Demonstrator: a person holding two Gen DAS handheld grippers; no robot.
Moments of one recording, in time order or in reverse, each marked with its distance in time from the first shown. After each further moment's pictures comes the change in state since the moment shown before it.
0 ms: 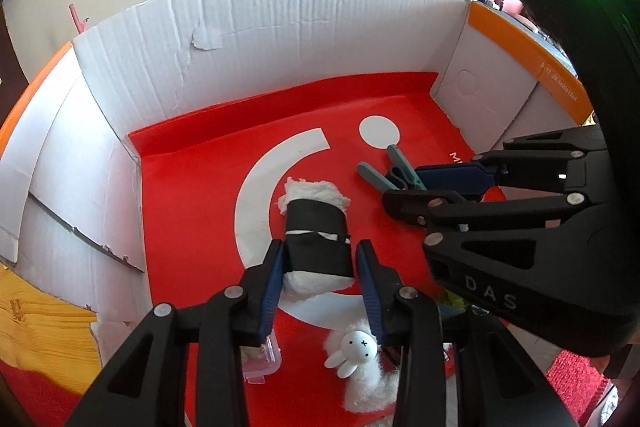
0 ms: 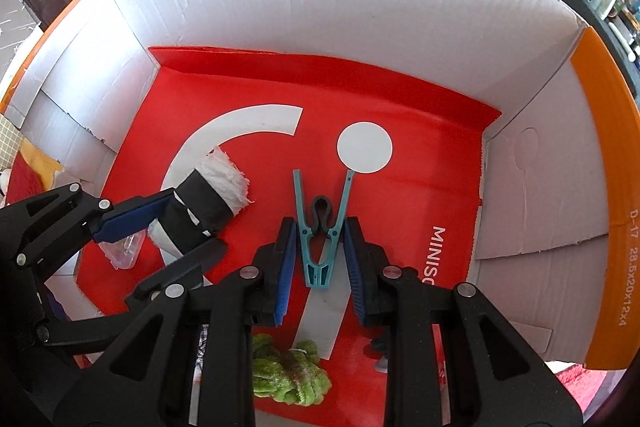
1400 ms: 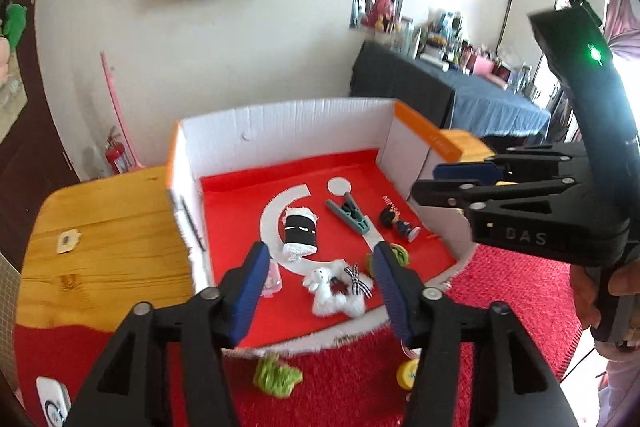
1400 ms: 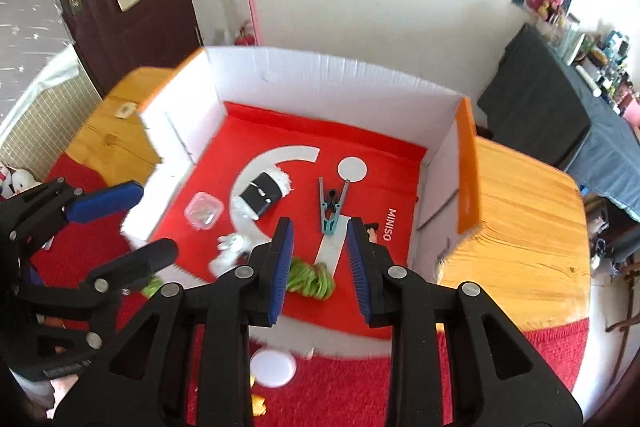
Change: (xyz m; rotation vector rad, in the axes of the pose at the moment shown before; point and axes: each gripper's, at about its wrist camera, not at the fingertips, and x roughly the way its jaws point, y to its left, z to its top) left arm -0.162 -0.004 -0.059 -0.005 -0.303 -0.017; right arm -0.146 0.021 -0.062 -0.048 -0.287 -0.023
